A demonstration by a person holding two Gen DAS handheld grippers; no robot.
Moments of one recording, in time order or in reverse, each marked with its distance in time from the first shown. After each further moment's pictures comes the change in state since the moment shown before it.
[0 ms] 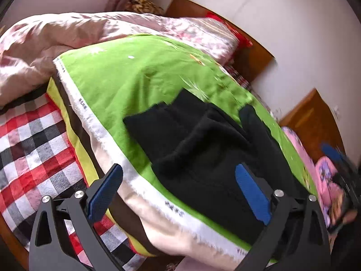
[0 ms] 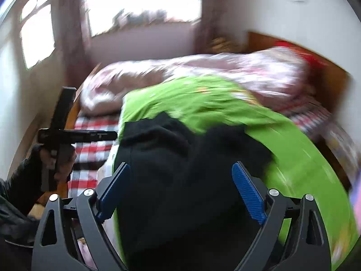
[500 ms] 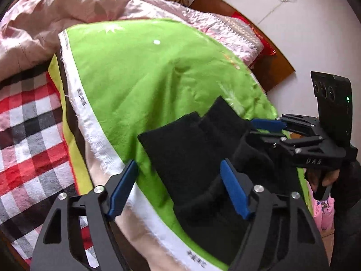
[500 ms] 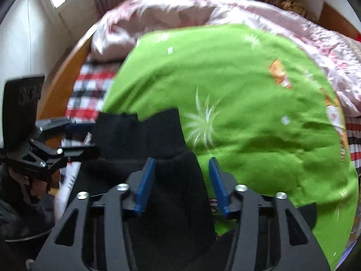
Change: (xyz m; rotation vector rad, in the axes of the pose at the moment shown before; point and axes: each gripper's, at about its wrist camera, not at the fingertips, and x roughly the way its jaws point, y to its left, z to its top) left arm 0.063 0.035 0.028 -0.150 0.060 0.037; right arm 0.202 -0.009 0.067 -0.174 0.404 0.205
